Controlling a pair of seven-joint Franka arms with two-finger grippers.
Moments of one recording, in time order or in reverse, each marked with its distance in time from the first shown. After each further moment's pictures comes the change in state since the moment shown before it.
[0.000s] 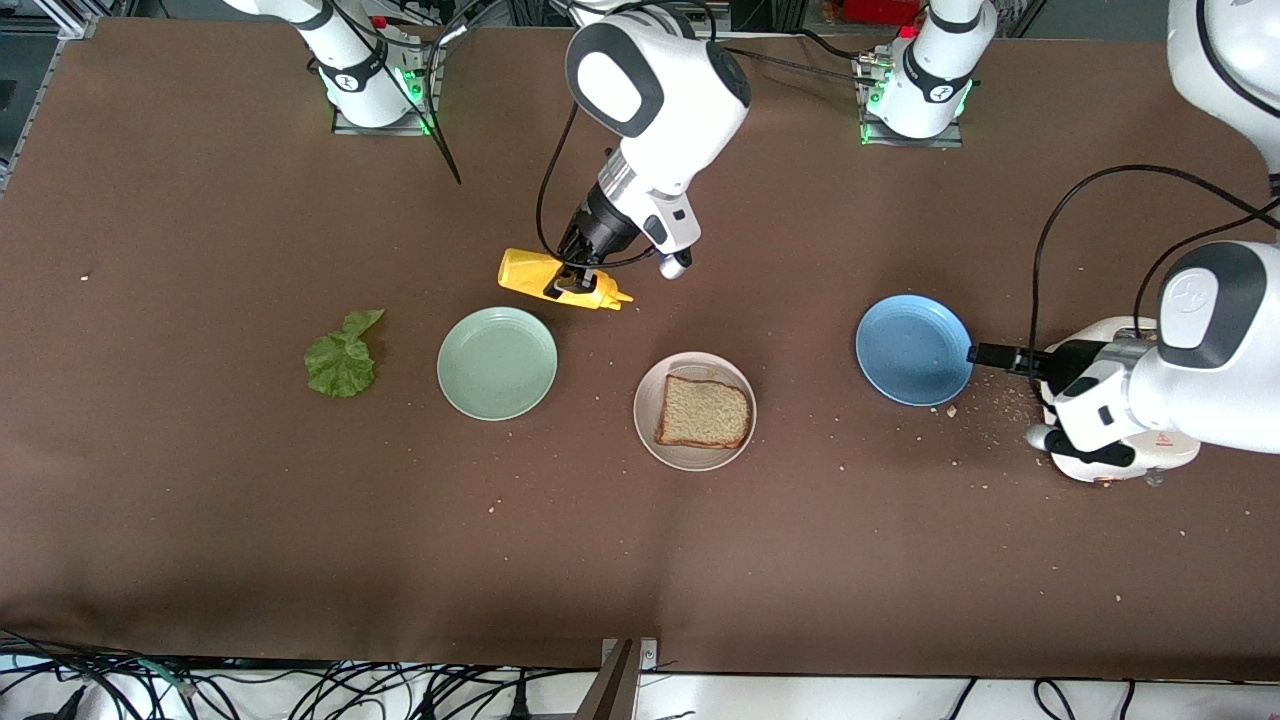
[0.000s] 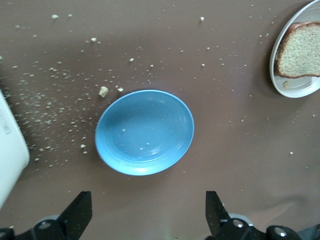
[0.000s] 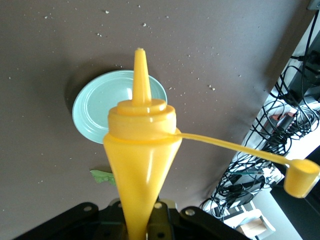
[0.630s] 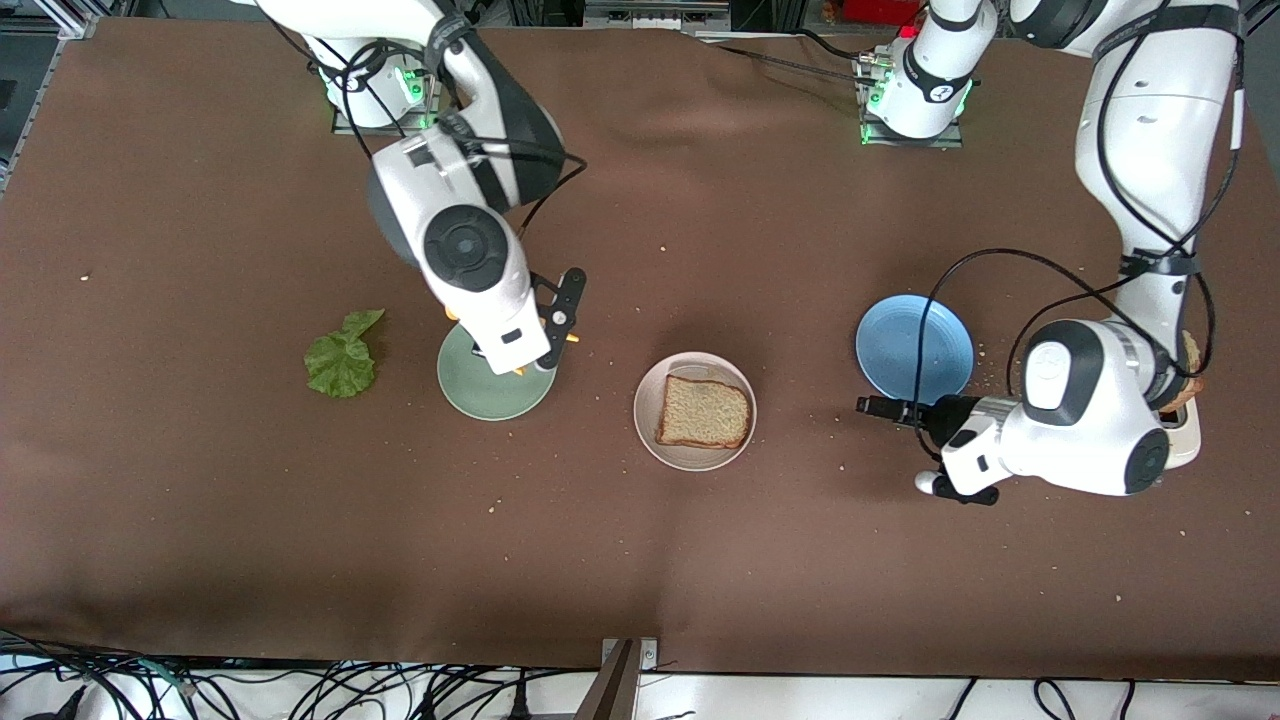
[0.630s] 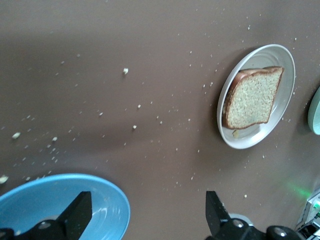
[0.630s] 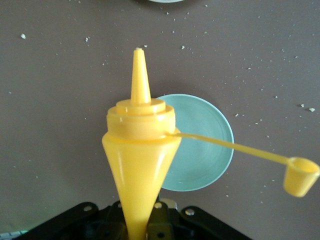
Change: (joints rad) left arm -0.083 0.208 -0.007 -0.002 -0.251 0.228 0.017; right arm -0.333 -0.029 0.002 -0.010 0.575 0.098 -0.220
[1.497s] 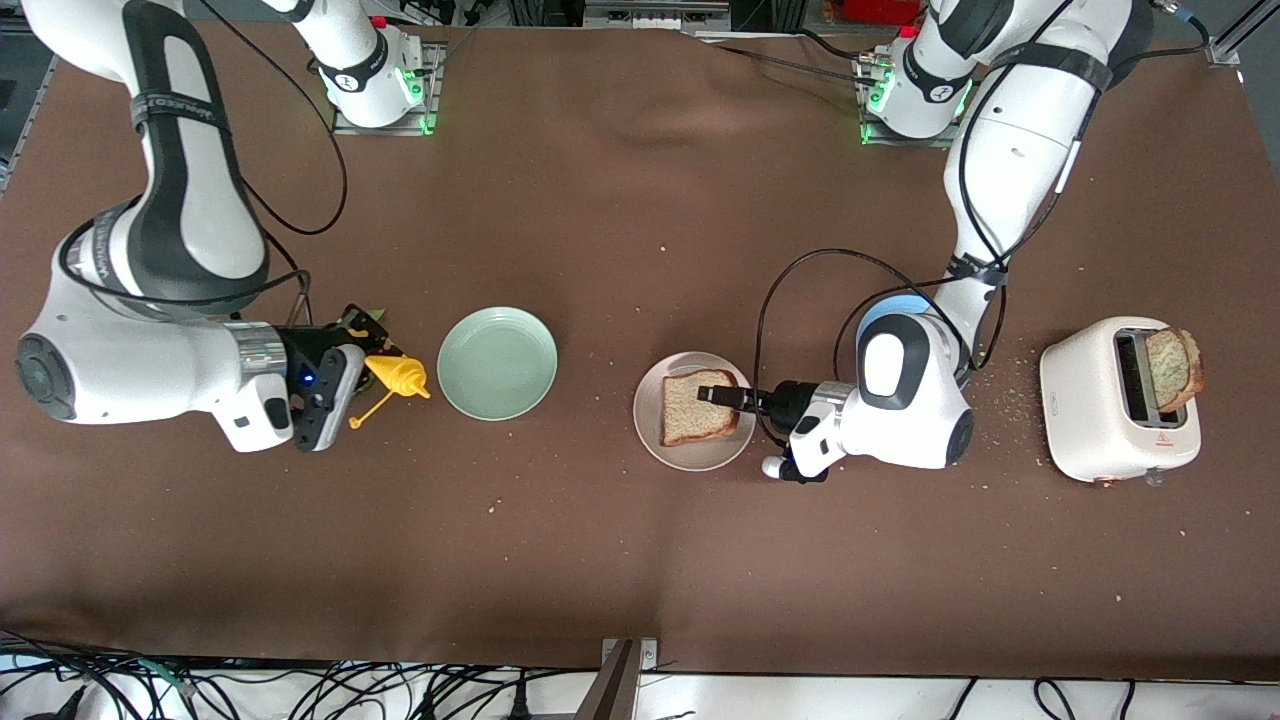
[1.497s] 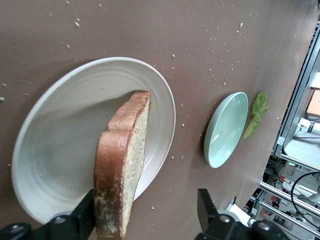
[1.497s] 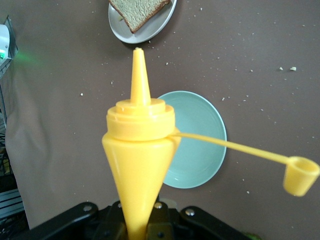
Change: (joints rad) left arm -0.255 0.122 -0.006 -0.039 -0.491 0.297 0.000; right arm -0.427 -0.015 -0.002 -0.002 0.525 -0.079 -0.205
